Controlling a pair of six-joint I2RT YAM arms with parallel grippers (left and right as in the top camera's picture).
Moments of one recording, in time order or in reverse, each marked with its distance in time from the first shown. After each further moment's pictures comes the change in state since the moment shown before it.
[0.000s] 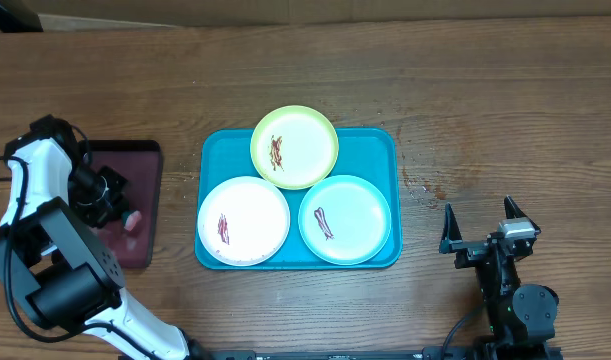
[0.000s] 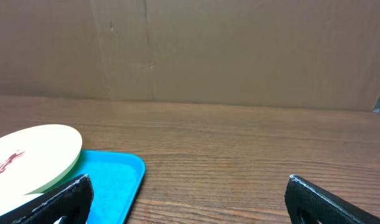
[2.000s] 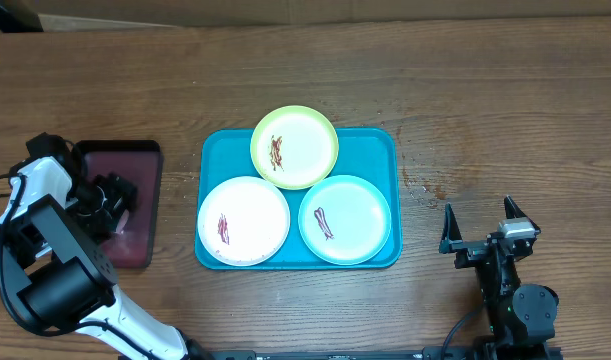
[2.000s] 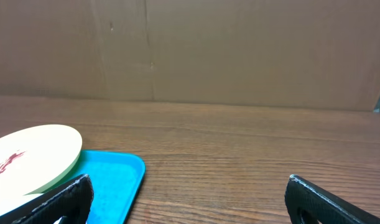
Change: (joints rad) left arm 0.055 0.034 -0.142 0.304 -0.009 -0.008; right arm 0.000 0.000 0.000 0.000 0.000 0.000
